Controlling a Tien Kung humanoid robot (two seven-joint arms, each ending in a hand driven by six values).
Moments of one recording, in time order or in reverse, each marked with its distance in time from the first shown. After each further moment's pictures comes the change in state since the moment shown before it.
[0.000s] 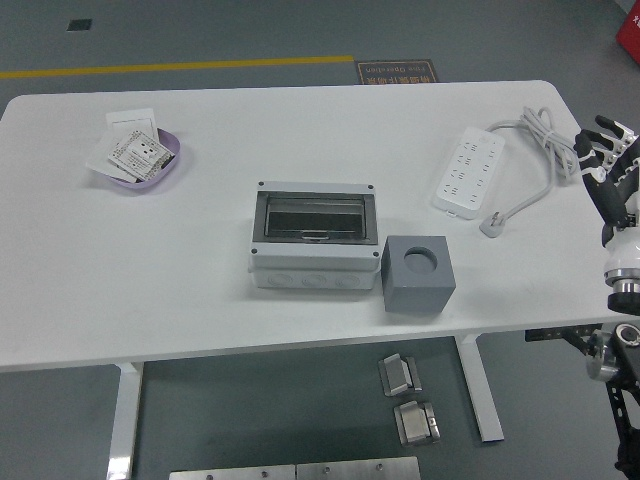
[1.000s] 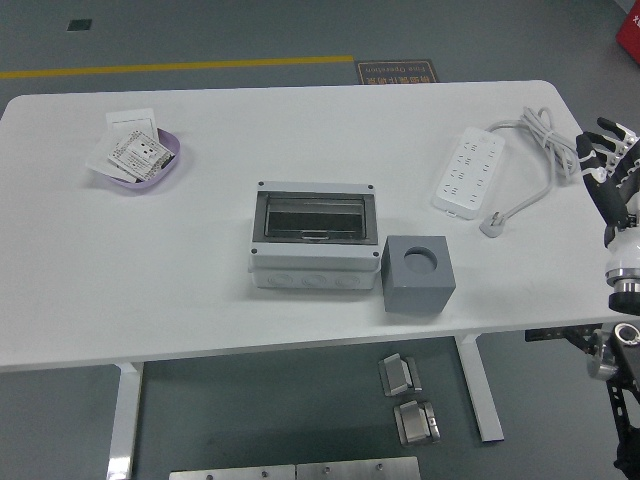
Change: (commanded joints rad) left arm -0.022 0.008 0.007 0.000 -0.017 0.000 -0.001; right arm 0.008 0.013 0.012 -0.008 -0.028 -0.006 -0.012
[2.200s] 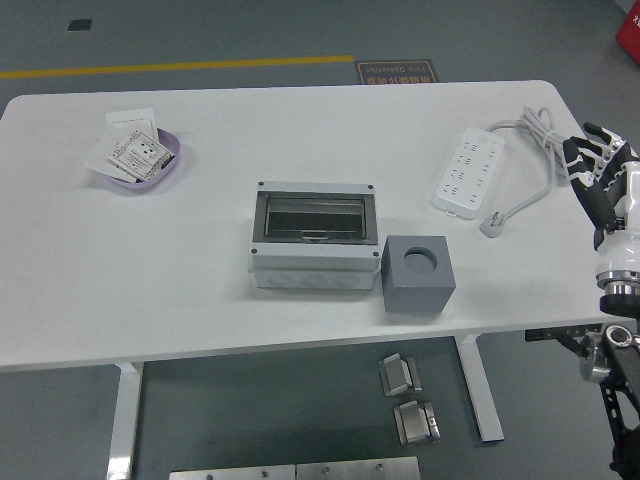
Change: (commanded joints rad) left arm 0.007 -0.003 -0.013 0.000 -0.015 0.006 0.011; right arm 0.002 -0.003 -0.039 -0.016 0.010 -0.003 -0.002
